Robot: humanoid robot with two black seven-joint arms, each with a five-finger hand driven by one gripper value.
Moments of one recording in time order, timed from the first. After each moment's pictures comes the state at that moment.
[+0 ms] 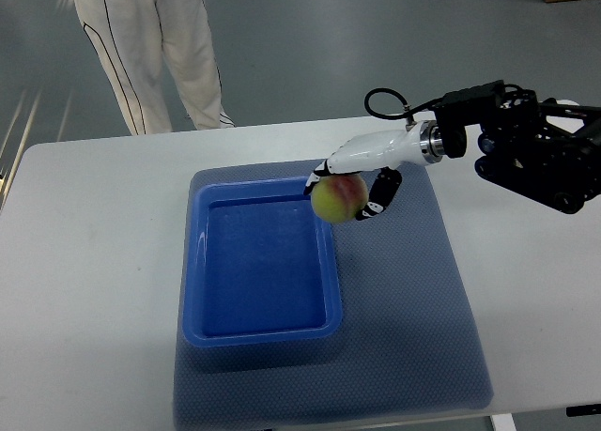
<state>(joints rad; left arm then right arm) 0.02 0.00 0.02 -0.15 0.00 0.02 0.03 1.21 -0.34 0.12 0.98 -1.62 0.31 0.47</state>
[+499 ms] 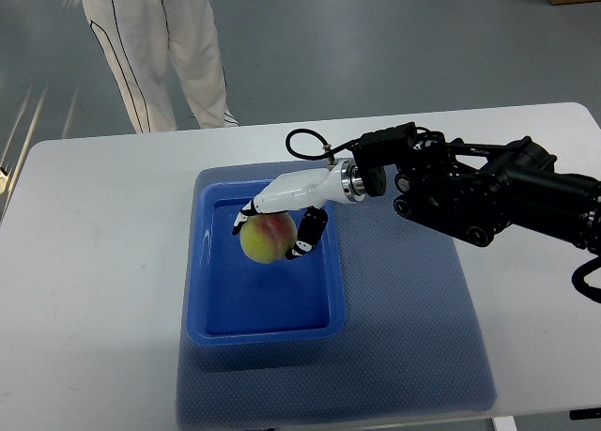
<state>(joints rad) 0.02 0.00 0.02 -0.15 0.00 0.02 0.03 1.13 -0.11 0.12 0.86 -1.61 0.27 0.46</state>
